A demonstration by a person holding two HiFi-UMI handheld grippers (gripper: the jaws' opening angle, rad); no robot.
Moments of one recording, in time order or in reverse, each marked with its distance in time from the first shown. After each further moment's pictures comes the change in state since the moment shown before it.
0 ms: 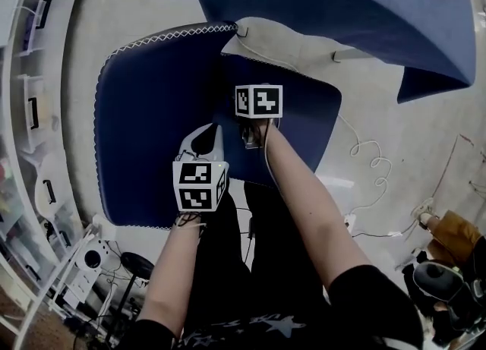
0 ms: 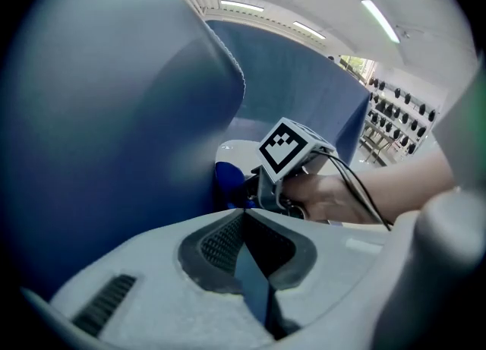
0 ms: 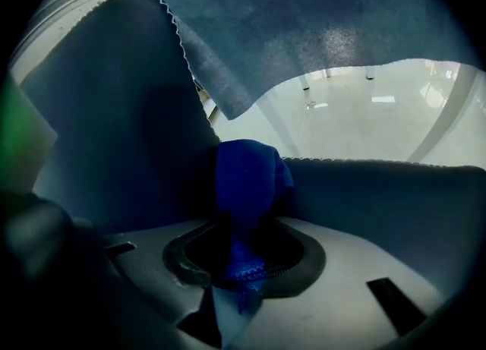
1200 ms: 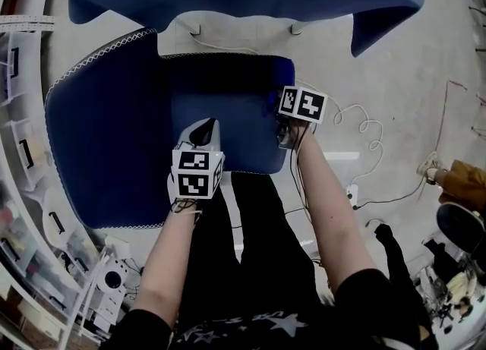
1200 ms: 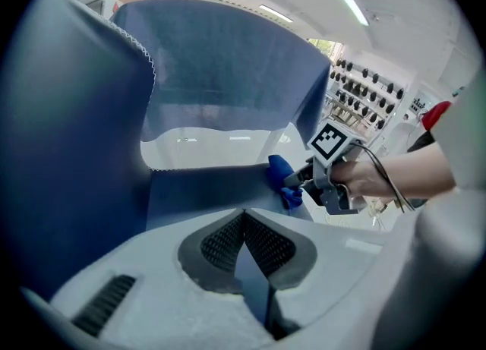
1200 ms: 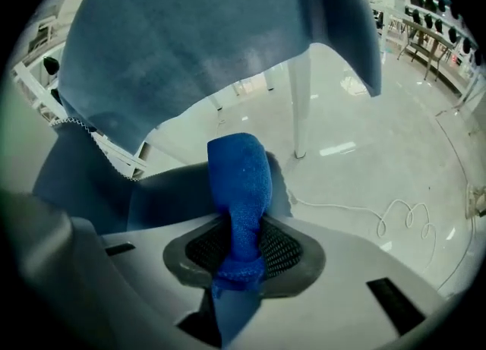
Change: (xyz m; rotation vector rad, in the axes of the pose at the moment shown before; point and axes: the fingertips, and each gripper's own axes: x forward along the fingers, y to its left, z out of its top) left arm 0.034 -0.118 -0.018 0.177 0.101 -0.171; right arm -0.171 -0.227 -0.072 0.325 -0.108 -0.346
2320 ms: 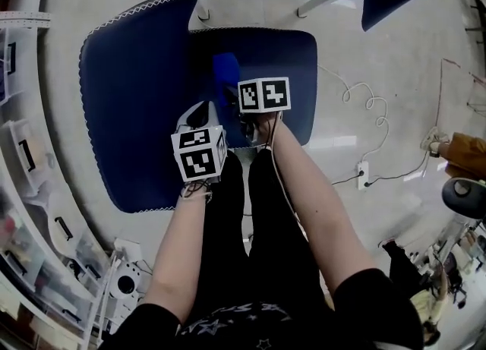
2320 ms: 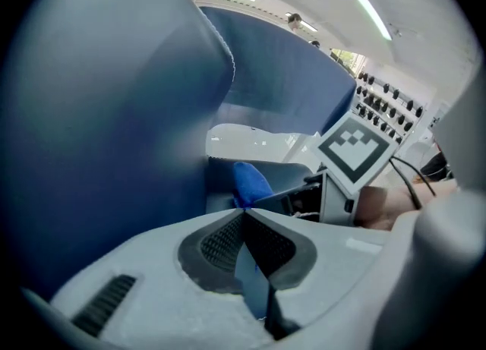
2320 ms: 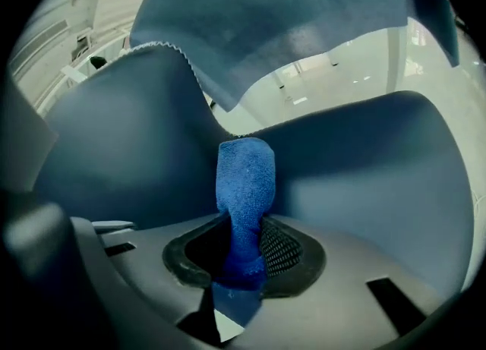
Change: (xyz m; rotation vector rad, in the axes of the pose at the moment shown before) left arm -0.059 0.098 -0.044 -0.144 -0.013 0.082; right arm 0.011 0.245 -0.098 -0.100 0.089 0.358
